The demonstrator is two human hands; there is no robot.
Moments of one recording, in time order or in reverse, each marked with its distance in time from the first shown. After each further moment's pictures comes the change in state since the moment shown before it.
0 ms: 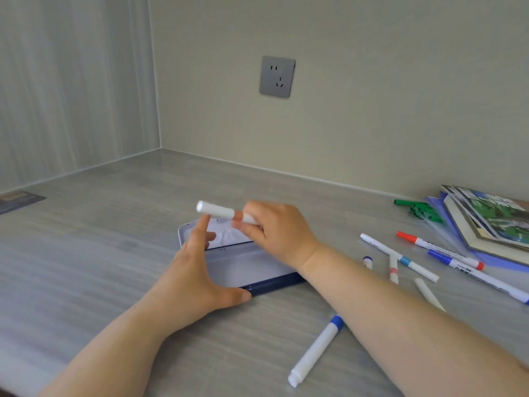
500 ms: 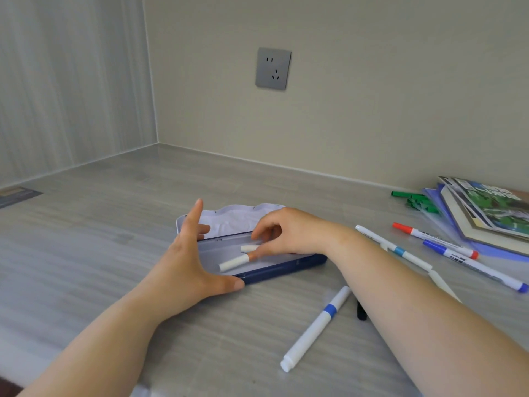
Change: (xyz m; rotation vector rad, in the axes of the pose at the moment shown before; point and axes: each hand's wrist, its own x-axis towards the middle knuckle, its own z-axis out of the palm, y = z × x) left_hand 0.001 0.002 -0.001 -0.016 0.015 -0.005; right_hand -0.009 0.032 -0.016 0.229 -0.561 0.330
